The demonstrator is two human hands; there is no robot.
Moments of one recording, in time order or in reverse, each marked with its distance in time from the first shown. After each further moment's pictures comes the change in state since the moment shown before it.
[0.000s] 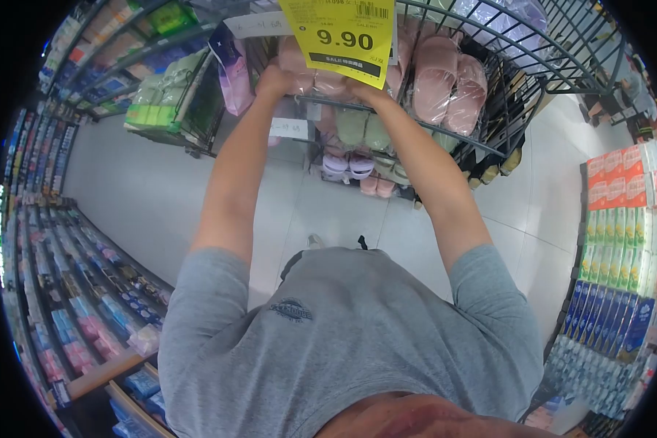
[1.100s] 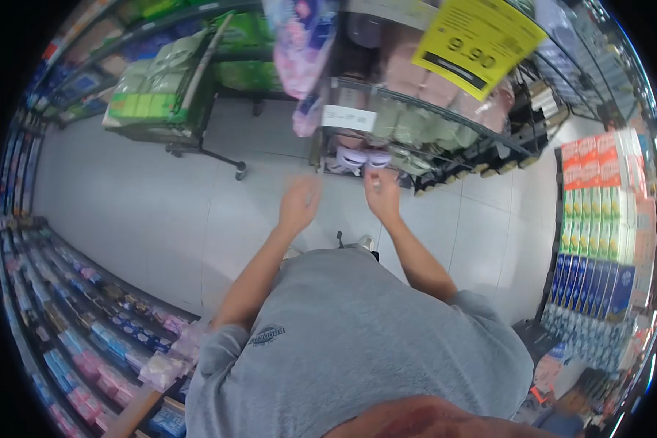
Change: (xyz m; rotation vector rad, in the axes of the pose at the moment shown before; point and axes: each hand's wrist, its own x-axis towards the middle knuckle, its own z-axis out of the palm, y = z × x) left_hand -0.239 -0.224 0.008 -0.327 -0.002 0.535; right_hand -0.256 -0.069 0.150 -0.055 0.296 0.115
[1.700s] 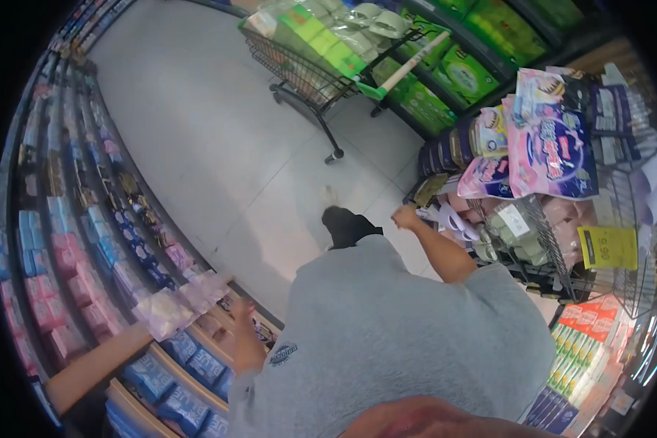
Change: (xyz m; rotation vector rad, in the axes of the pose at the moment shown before) left_hand -0.582 -0.231 -0.205 -0.664 1.001 -1.905; right_hand -0.009 0.076 0.368 -0.736 -1.432 -0.706
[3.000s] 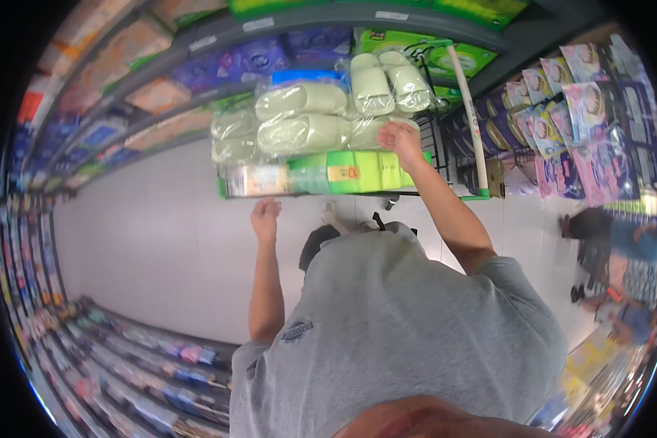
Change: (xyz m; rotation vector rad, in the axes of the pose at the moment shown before) left_hand 0.115 0.868 0.580 0.533 -0.978 0.849; right_hand 0.432 -0.036 -0.546 2.001 1.363 0.720
